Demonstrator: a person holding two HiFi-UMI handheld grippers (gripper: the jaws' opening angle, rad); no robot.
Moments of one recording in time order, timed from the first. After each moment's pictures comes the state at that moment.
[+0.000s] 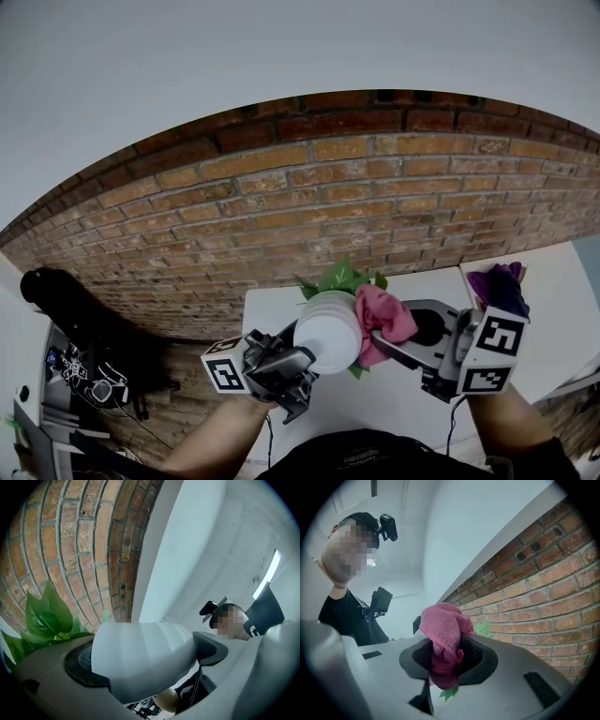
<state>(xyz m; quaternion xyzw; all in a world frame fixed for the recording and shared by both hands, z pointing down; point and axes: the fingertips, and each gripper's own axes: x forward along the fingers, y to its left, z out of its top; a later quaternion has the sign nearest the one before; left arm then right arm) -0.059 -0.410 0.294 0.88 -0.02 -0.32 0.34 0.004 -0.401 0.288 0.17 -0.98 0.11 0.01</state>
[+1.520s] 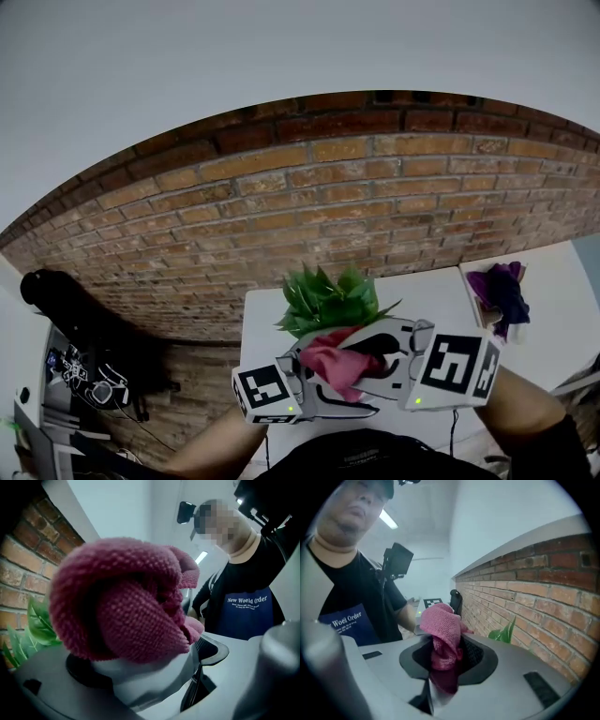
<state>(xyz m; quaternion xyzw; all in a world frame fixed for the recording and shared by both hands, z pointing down) 0.016 -0.349 0.360 1.00 -0.04 0.04 0.05 -0.057 -0.348 0.315 0.02 -0.97 -0.01 0.24</state>
